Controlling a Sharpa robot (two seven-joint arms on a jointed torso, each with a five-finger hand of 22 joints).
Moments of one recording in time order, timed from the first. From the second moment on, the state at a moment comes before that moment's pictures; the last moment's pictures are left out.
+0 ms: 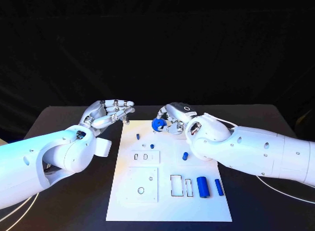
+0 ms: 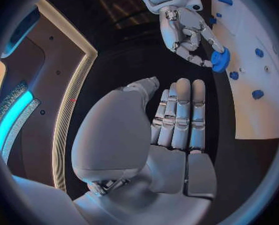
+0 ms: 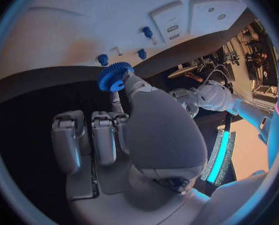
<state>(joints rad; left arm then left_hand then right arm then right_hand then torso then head) 1.19 -0.97 -0.01 1.66 -0.10 -0.37 0.43 1.48 -0.22 0.45 0.24 0.20 0.91 0.19 0.21 0.20 1.18 0.12 0.08 0.12 1.11 0.05 0.83 0.78 0.16 0.81 0.16 1.01 0.65 1.28 -0.56 -0.13 1.41 -1.56 -0.50 -0.28 1.48 -0.13 0.29 0.24 0.06 0.96 0.14 0.23 0.37 1.47 0.06 1.57 1.31 1.46 -0.01 1.57 1.31 0.01 1.47 0.09 1.57 1.31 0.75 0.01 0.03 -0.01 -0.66</state>
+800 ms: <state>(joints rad) 1.19 -0.96 -0.01 1.65 -0.10 -0.37 0.43 1.48 -0.22 0.45 0.24 0.20 0.91 0.19 0.21 0.20 1.18 0.12 0.08 0.12 1.11 0.05 0.84 0.78 0.16 0.81 0.16 1.01 0.65 1.23 -0.44 -0.14 1.28 -1.60 -0.47 -0.30 1.47 -0.14 0.30 0.24 0.06 0.96 0.15 0.23 0.37 1.47 0.06 1.57 1.31 1.46 -0.01 1.57 1.31 0.01 1.47 0.09 1.57 1.31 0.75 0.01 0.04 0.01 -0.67</state>
